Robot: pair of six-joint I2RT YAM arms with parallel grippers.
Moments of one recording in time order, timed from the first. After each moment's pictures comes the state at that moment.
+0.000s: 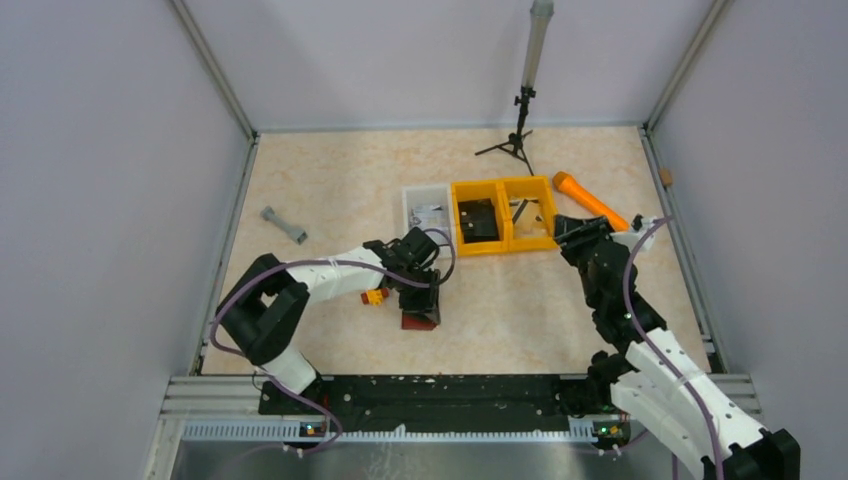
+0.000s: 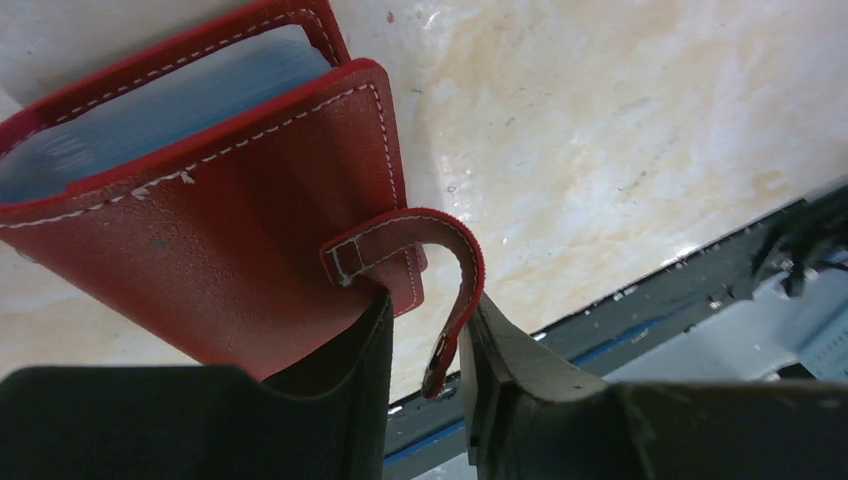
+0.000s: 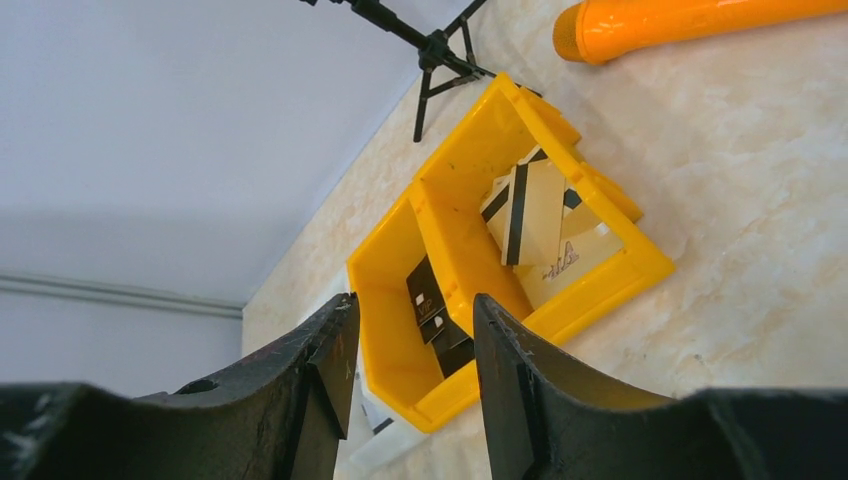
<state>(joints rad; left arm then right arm) -0.79 1.63 0.95 -0.56 0.25 -0.69 0.41 0.69 0.44 0.07 0.46 1.02</state>
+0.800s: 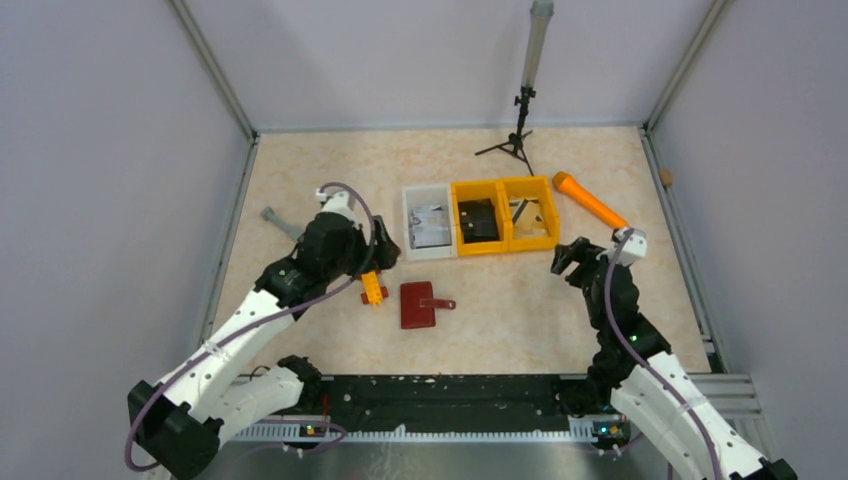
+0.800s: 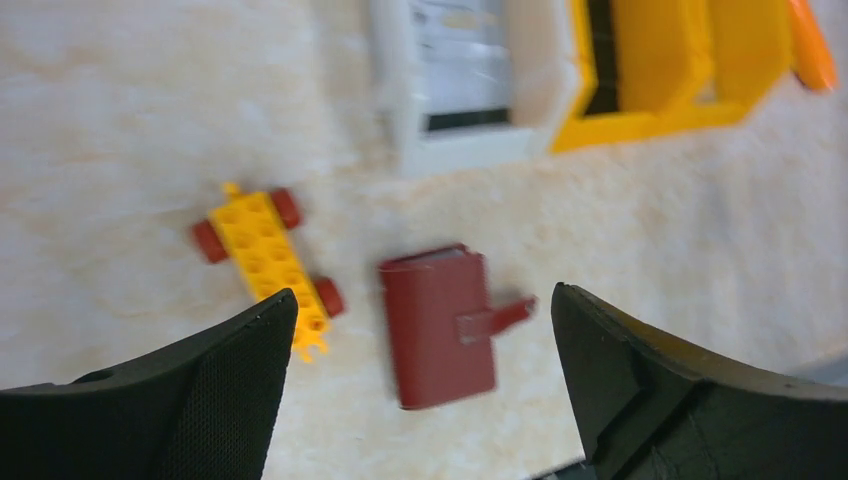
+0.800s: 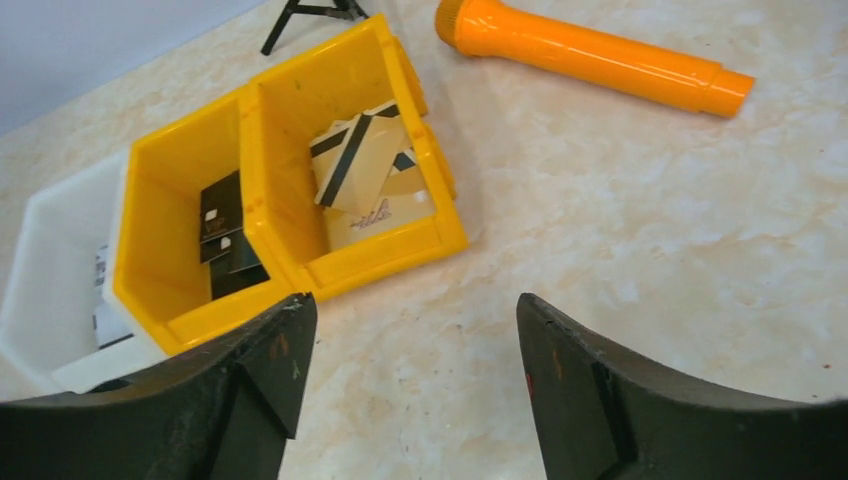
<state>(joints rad) -0.61 0.97 0.84 -0.48 -0.02 -0.61 0.40 0.47 0.31 -0.12 0.42 0.52</state>
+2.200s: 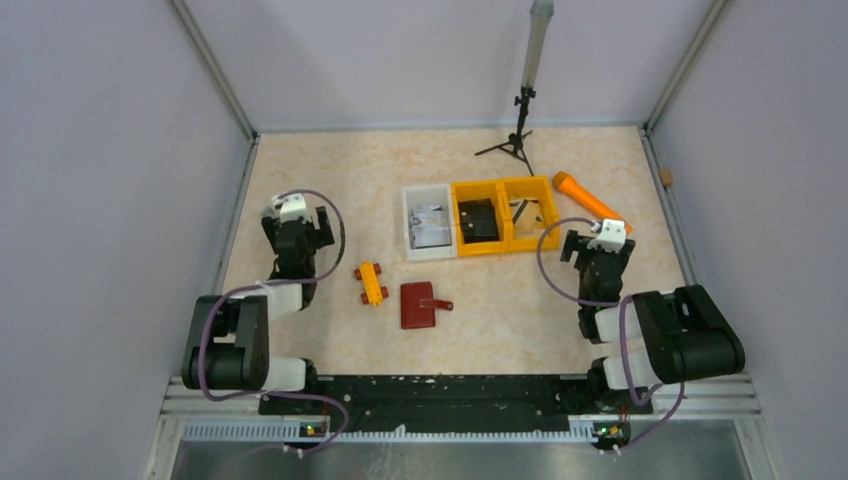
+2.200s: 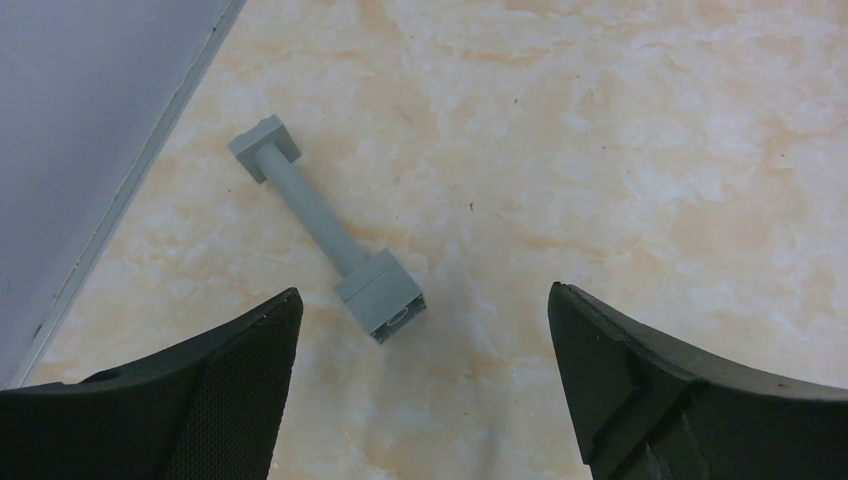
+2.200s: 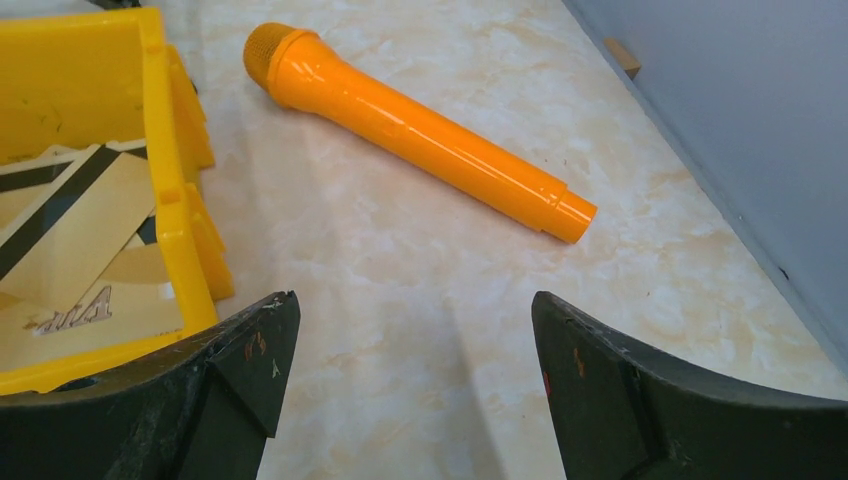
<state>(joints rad) -0.01 1.38 0.41 0.70 -0.28 -0.05 0.15 1.40 0.10 1.17 0.42 -0.03</state>
